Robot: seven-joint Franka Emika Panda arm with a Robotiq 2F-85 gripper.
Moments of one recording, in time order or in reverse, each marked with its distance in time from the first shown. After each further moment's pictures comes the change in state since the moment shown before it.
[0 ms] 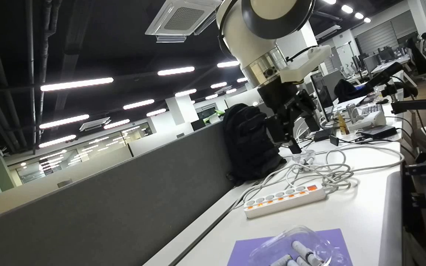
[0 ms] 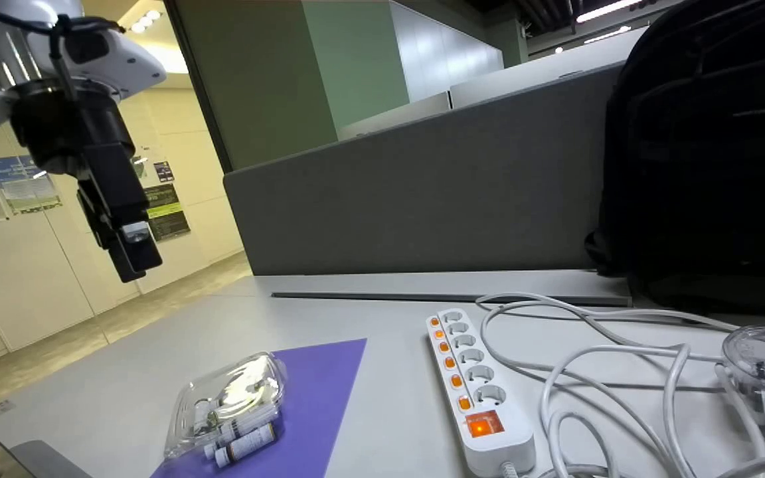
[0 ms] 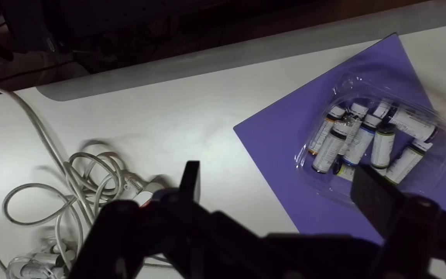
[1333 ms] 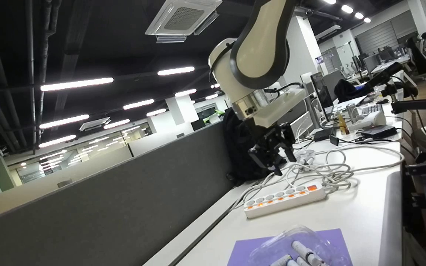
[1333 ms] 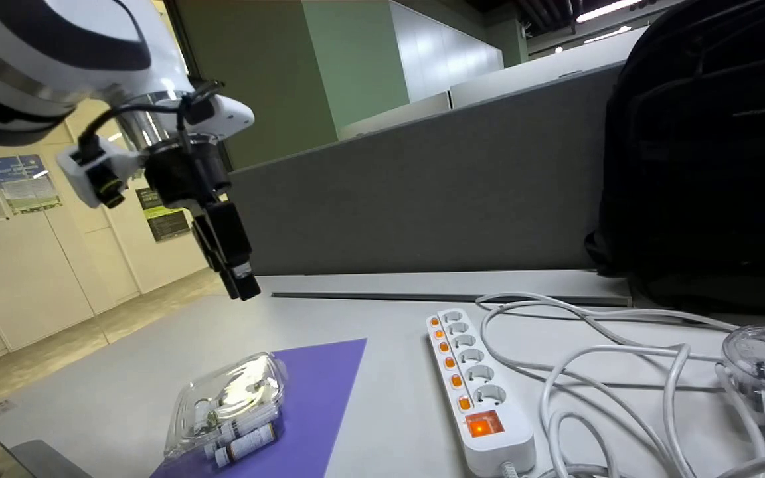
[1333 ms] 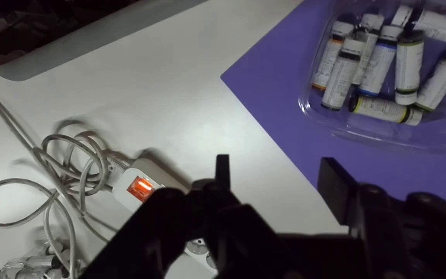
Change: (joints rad) arm -0.087 0.372 0.005 0.130 -0.127 0.269 0.204
